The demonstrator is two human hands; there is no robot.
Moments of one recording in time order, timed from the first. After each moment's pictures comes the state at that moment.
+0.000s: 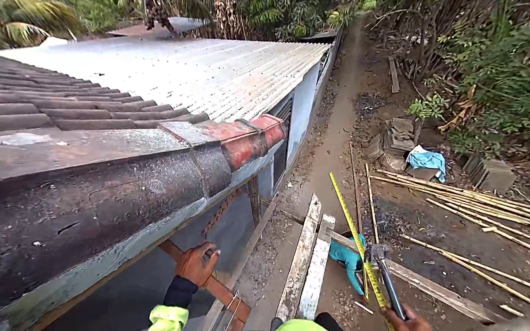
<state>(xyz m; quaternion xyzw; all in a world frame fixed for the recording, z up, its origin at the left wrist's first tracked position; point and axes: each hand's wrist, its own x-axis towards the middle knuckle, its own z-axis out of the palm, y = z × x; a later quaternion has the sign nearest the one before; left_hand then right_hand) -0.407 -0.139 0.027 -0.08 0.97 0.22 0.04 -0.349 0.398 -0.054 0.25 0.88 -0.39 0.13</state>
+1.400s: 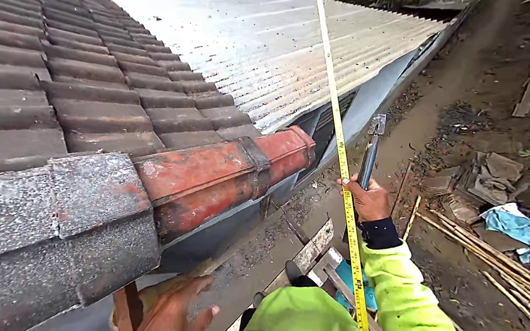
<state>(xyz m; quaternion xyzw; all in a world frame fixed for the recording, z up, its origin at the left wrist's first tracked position) -0.485 0.013 0.157 -0.16 0.93 0.32 0.09 -0.861 0.276 0.082 -0.05 0.67 -0.74 0.04</state>
